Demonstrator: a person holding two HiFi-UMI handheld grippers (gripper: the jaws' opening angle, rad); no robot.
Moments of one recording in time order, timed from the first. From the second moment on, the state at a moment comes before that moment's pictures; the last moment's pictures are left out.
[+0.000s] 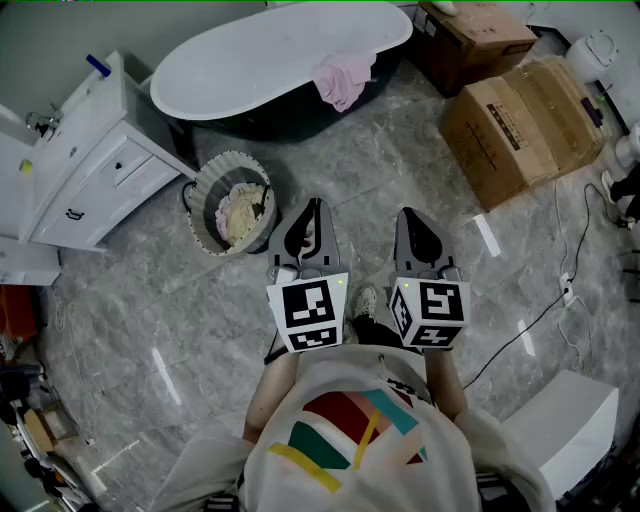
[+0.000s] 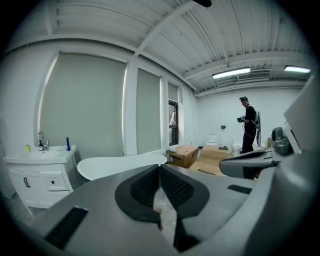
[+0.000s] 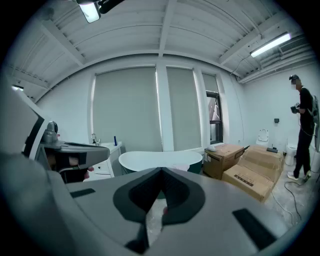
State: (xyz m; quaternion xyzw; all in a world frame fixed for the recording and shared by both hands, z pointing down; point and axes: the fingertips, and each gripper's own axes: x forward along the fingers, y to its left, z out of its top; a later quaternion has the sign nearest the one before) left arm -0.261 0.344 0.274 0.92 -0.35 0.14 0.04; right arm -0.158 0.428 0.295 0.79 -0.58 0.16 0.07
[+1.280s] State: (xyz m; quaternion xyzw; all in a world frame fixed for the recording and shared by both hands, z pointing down) left arm -0.207 0.325 0.270 0.92 -0.37 0.12 0.04; right arm -0.097 0.426 0.289 0.78 -0.61 0.14 0.03
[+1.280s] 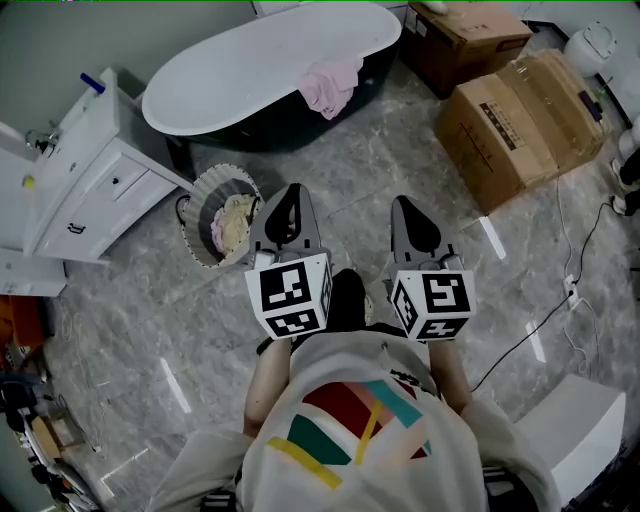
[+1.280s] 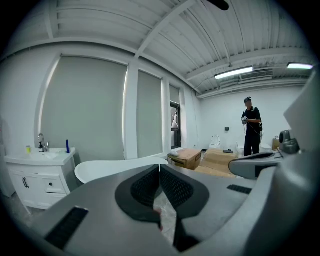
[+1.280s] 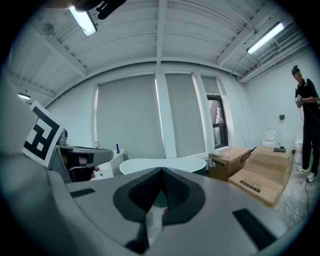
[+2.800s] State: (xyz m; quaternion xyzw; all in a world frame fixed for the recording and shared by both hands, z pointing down) left arm -0.073 0.152 0.295 0.93 -0.36 0.10 0.06; right arm 0.029 0.278 0.301 0.78 -0.61 0.10 0.07
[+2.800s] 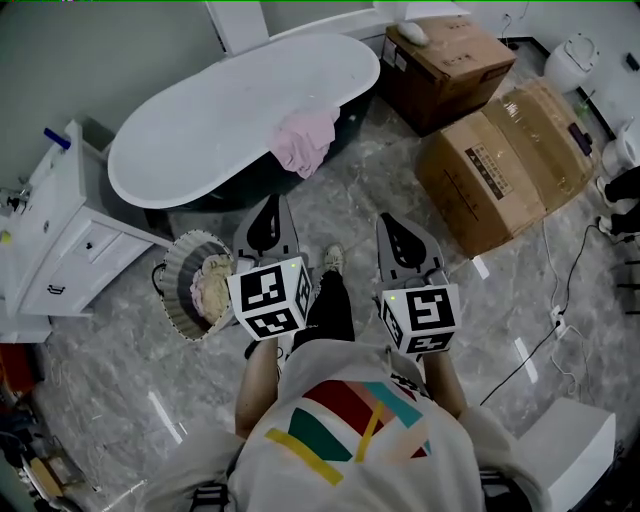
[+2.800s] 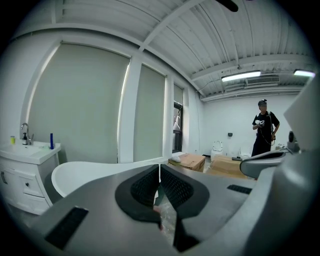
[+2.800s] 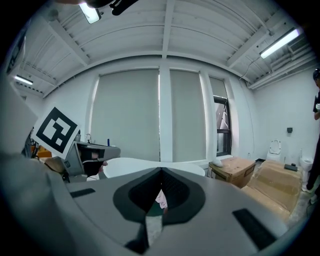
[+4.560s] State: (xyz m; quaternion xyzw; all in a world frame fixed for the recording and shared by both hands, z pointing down) left arm 0.117 -0.141 0.279 0.86 -0.49 0.10 0.09; right arm 0.238 -0.080 0.274 0.65 -0.74 0.18 -0.01
